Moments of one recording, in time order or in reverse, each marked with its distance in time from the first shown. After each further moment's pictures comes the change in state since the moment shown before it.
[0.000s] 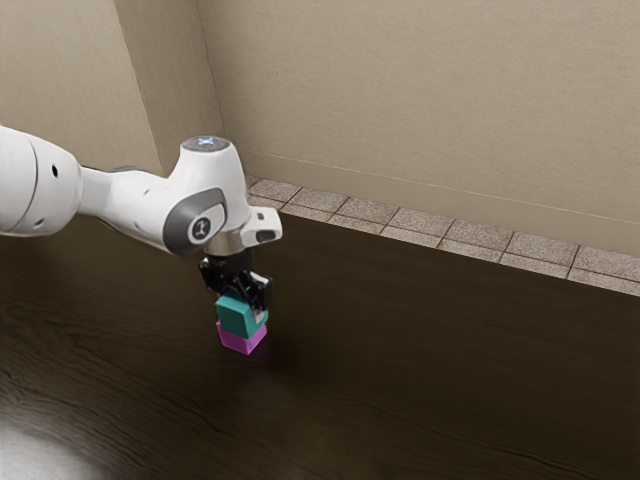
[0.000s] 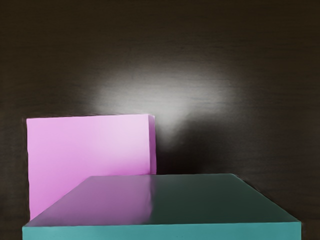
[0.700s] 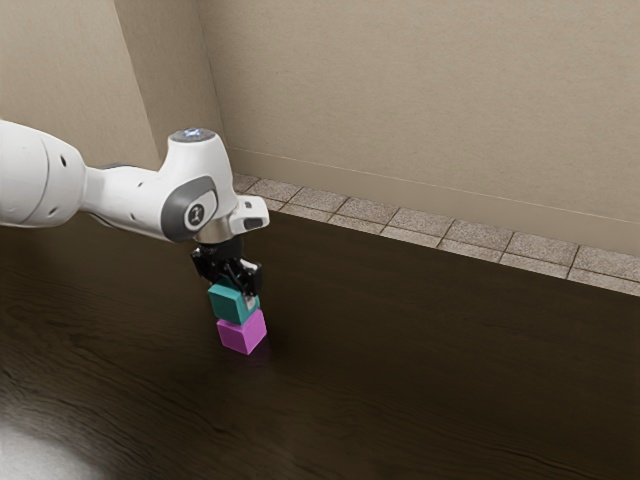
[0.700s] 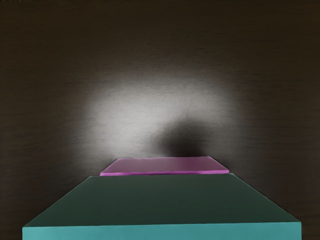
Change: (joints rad) arm 0.071 0.073 0.000 0.084 -0.047 -0.003 0.095
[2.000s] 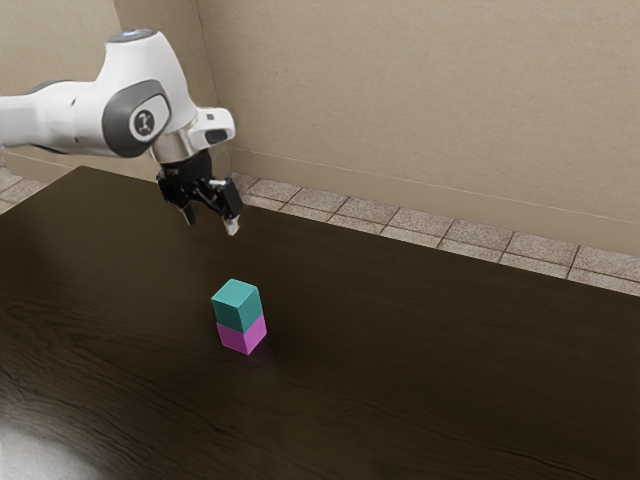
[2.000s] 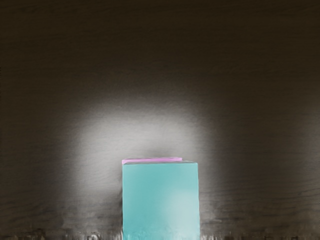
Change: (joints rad) arm -0.022 -0.243 0.045 0.087 -0.039 -0.238 0.036
